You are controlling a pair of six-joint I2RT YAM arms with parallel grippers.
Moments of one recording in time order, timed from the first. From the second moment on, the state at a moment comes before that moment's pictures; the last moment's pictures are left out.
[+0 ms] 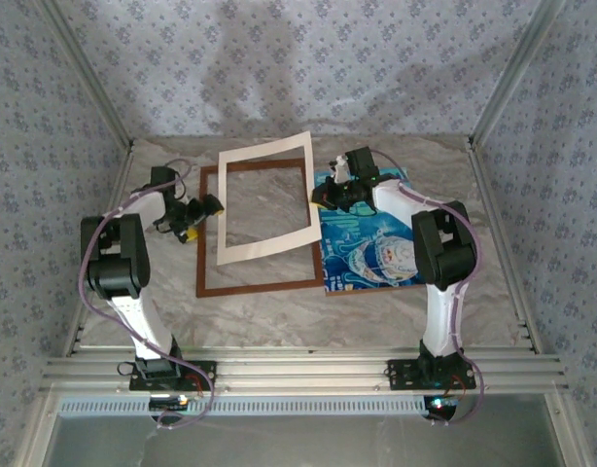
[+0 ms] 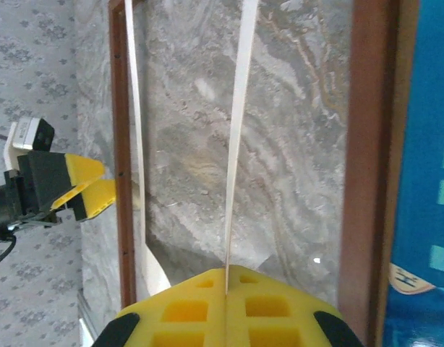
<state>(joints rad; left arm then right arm) 0.05 1.87 1.22 -0.56 0.44 -0.54 0.36 2.01 1.45 -0.27 -0.67 0.64</state>
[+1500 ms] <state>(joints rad) 0.22 1.79 1.23 -0.58 0.39 -0.48 0.48 1.86 1.31 -0.38 -0.61 0.76</state>
